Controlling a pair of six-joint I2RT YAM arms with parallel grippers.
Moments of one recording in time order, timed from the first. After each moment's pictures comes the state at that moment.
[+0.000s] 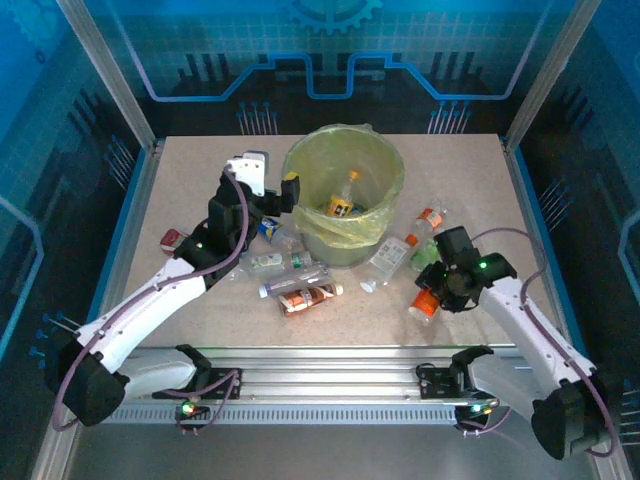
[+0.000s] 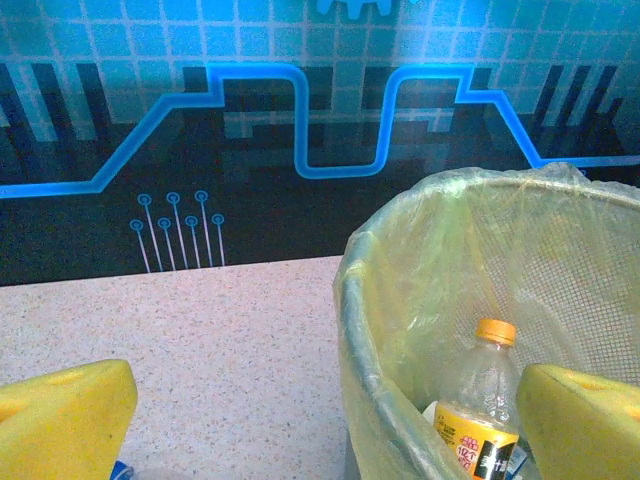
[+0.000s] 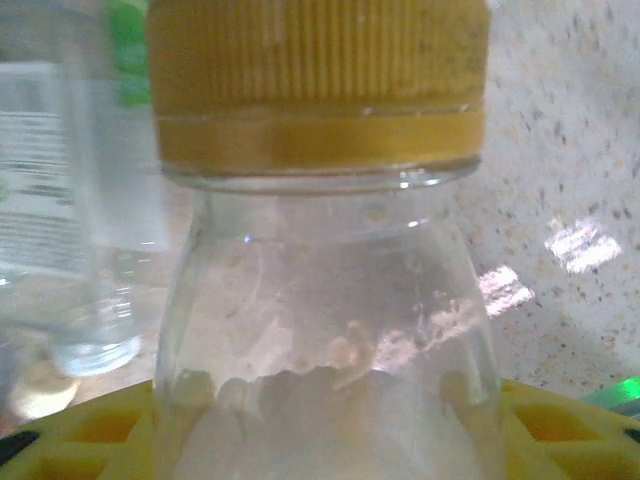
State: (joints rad) left arm -0.56 1.15 0.98 0.00 -0.41 -0.15; right arm 0.29 0.98 0.82 -1.07 0.01 0.96
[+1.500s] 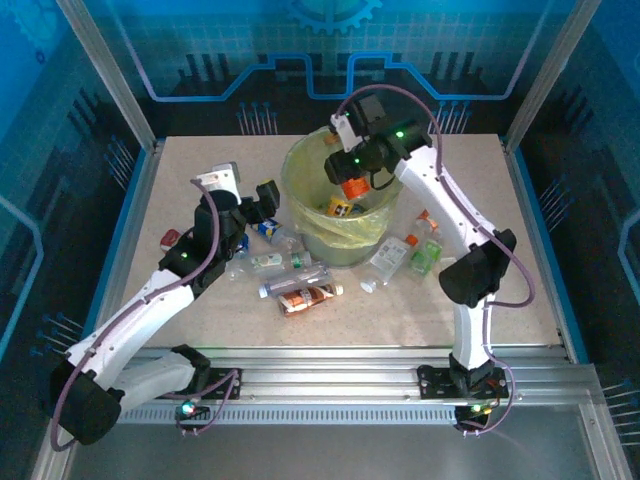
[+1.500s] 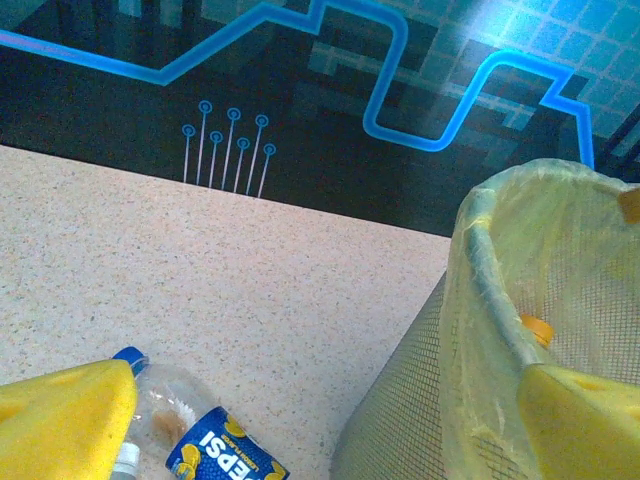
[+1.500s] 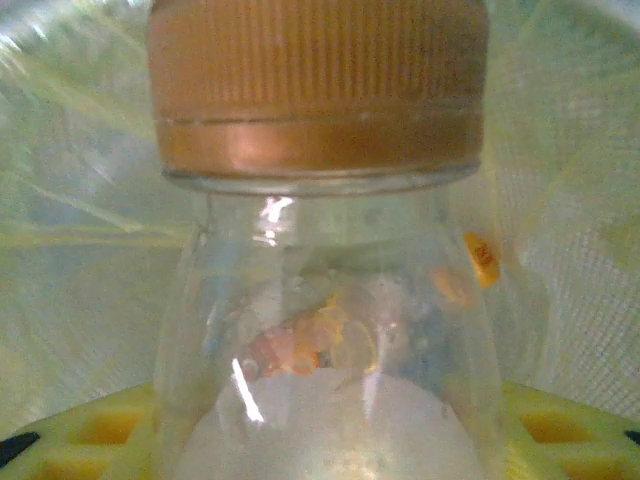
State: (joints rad) left arm -0.47 1.06 0.89 -0.12 -0.41 -0.43; right arm 0.54 1.99 2.24 -1.19 -0.03 0.05
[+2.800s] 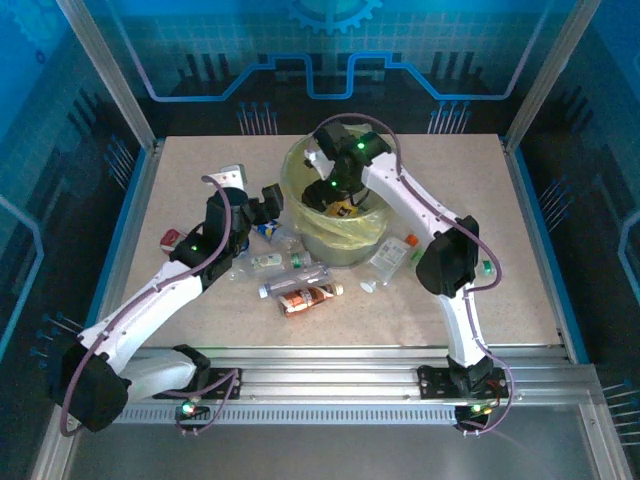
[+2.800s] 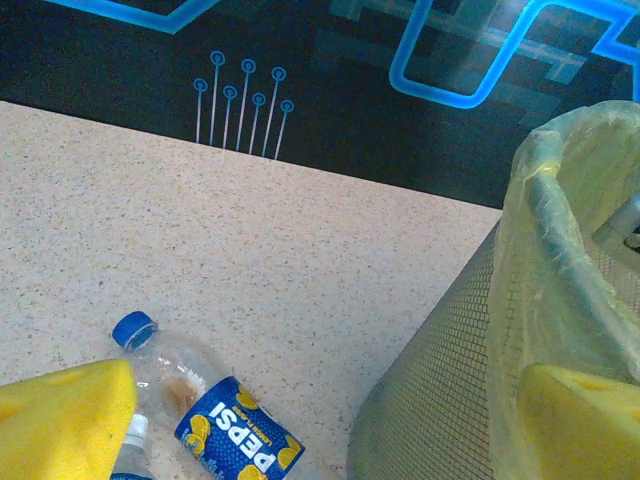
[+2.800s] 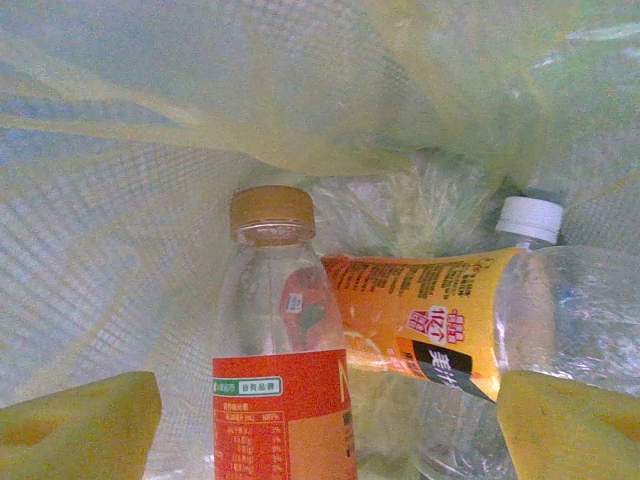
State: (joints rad) left arm -0.46 1.13 0.89 -0.13 -0.41 -0.46; right arm 0.61 2.15 2.26 -1.26 -0.08 0.00
